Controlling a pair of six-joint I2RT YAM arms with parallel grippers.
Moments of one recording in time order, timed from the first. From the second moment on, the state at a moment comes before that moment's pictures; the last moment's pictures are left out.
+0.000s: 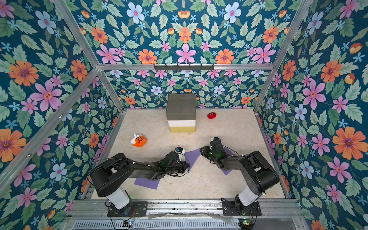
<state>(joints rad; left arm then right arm) -0.93 1.71 0.56 0.39 0.12 -0.70 0.48 1.61 0.51 0.43 -0.21 0.93</state>
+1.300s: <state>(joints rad) -0.93 1.70 0.55 0.41 0.12 -0.70 0.48 1.81 0.47 0.86 -0.35 1.02</state>
